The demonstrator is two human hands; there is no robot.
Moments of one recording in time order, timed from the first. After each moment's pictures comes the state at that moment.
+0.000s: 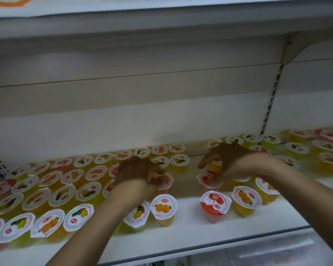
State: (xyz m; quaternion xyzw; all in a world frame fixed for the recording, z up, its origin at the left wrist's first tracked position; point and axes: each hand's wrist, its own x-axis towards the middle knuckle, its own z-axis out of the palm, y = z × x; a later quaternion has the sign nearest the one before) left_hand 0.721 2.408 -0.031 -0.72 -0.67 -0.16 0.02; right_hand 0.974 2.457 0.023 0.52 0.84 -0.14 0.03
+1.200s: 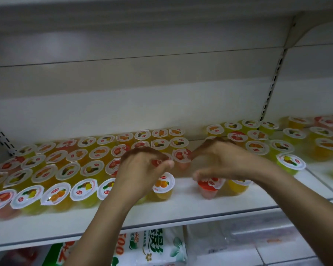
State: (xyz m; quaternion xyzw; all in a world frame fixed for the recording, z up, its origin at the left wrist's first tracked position) left_hand 0.746 2.355 -0.025 -0.69 -0.66 -0.29 -0.07; right_hand 0.969 2.408 0.007 0.46 0.87 -0.15 -0.09
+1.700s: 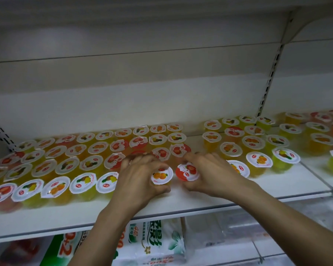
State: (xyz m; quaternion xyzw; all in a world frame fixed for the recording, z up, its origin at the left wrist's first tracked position) left_hand 0.749 2.339 -0.054 -0.75 -0.64 -0.18 0.03; right_hand 0.944 2.378 -0.030 0.47 0.88 -0.04 -0.10
